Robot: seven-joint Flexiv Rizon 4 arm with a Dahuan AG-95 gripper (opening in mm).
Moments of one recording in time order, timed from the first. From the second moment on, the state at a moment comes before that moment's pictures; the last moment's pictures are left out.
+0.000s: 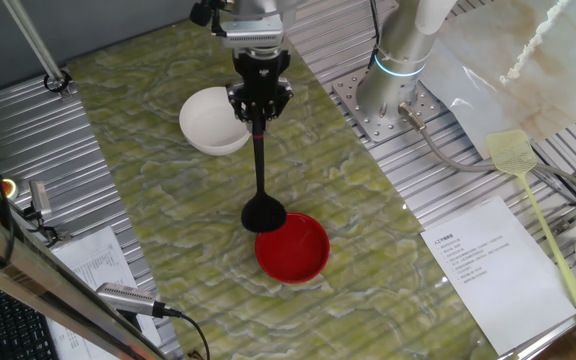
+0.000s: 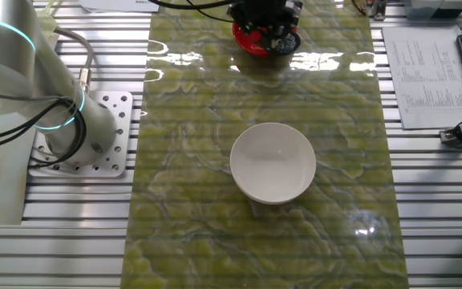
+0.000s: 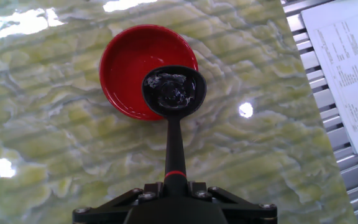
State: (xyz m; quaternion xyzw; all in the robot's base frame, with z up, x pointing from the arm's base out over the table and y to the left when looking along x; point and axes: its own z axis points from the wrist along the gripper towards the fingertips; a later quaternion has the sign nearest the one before) arm 0.426 0.078 0.250 -0.60 0.80 0.00 0.08
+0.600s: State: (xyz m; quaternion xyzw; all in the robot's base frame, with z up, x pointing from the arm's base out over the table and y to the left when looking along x) arm 0.428 0.071 0.248 -0.60 0.79 0.00 0.08
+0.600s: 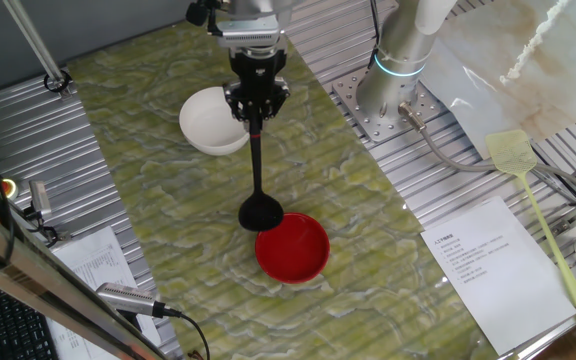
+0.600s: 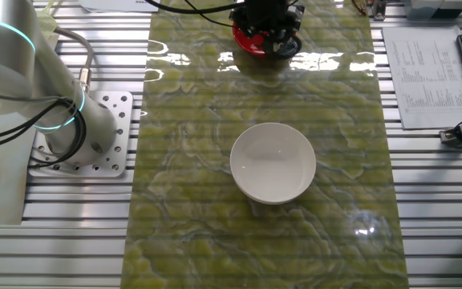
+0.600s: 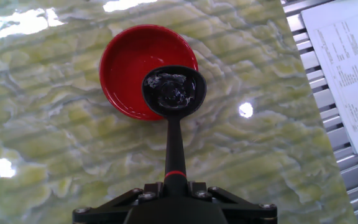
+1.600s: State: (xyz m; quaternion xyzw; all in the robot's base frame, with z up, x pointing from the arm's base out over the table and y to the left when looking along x) arm 0.432 0.055 0.248 -0.61 0.79 0.00 0.08
